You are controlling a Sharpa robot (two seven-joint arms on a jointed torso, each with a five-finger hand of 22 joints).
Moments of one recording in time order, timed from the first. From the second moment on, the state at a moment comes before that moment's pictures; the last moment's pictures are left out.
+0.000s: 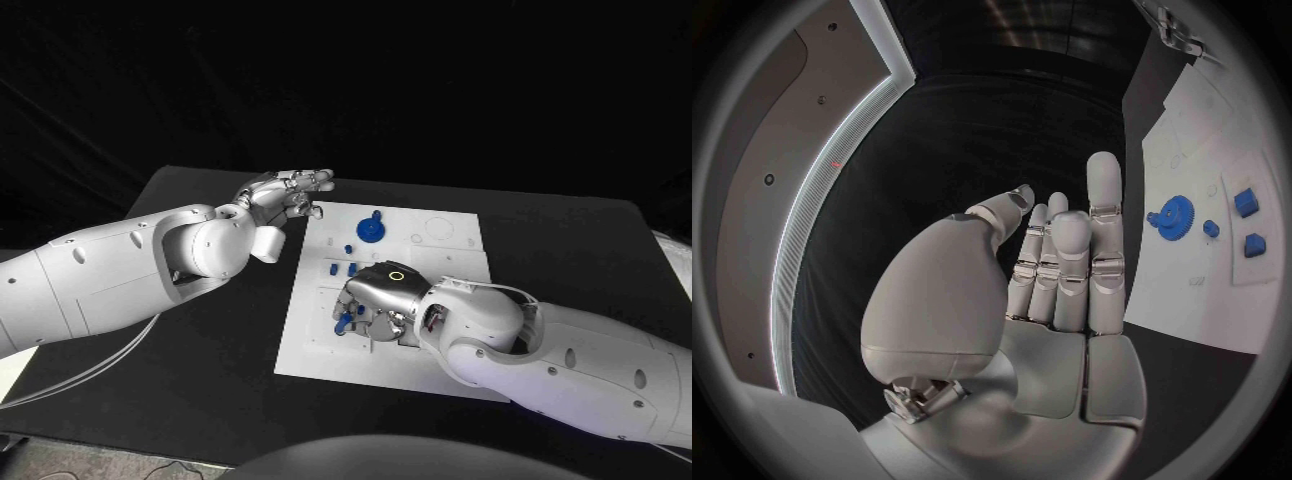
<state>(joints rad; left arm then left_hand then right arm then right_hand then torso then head) 1.17 -0.86 -0.01 1.50 0.18 -0.18 0.27 1.34 -0.13 0.45 0.01 0.11 1.05 0.17 0.11 0.07 1.12 0.09 0.27 0.10 1.28 0.01 1.16 0.63 0.17 1.31 0.10 0.53 0.70 0.96 -0.66 0.03 1.74 -1.82 -0.15 -0.14 1.46 -0.08 0.40 0.08 0.05 1.19 0.11 0.08 0.09 1.26 0.05 0.10 0.06 1.46 -0.03 1.35 1.23 0.10 1.41 0.07 1.24 1.01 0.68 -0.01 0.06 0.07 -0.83</state>
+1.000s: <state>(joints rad) 1.17 -0.86 -0.01 1.50 0.18 -0.18 0.27 1.34 -0.13 0.45 0.01 0.11 1.05 0.17 0.11 0.07 1.12 0.09 0.27 0.10 1.28 0.01 1.16 0.63 0.17 1.31 0.10 0.53 0.70 0.96 -0.62 0.02 1.71 -1.88 -0.09 -0.18 1.46 -0.08 0.40 0.08 0.04 1.18 0.11 0.08 0.09 1.26 0.05 0.09 0.06 1.46 -0.03 1.35 1.23 0.10 1.41 0.07 1.24 1.01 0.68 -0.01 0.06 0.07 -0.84</state>
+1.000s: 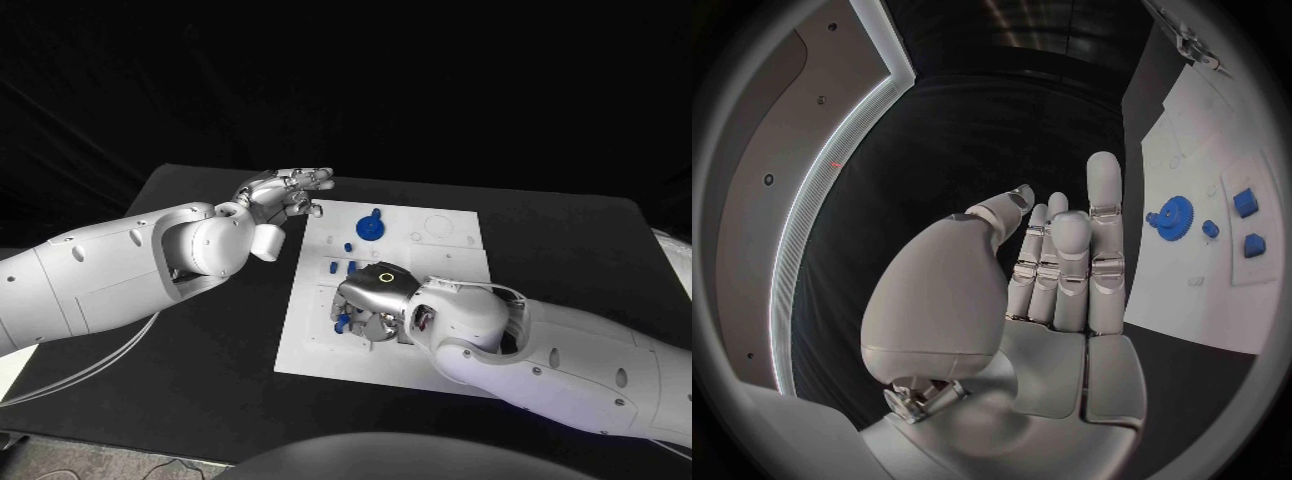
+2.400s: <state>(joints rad) 1.17 -0.88 -0.01 1.50 0.18 -0.18 0.27 1.34 -0.13 0.45 0.01 0.11 1.05 0.17 0.11 0.07 1.12 0.09 0.28 0.10 1.28 0.01 1.16 0.62 0.17 1.31 0.10 0.53 0.70 1.01 -0.94 0.05 1.91 -1.78 -0.34 -0.24 1.35 -0.15 0.14 0.15 0.06 1.06 0.14 0.08 0.08 1.23 0.07 0.19 0.09 1.47 -0.01 1.35 1.22 0.10 1.40 0.09 1.24 1.00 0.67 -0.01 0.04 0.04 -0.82</state>
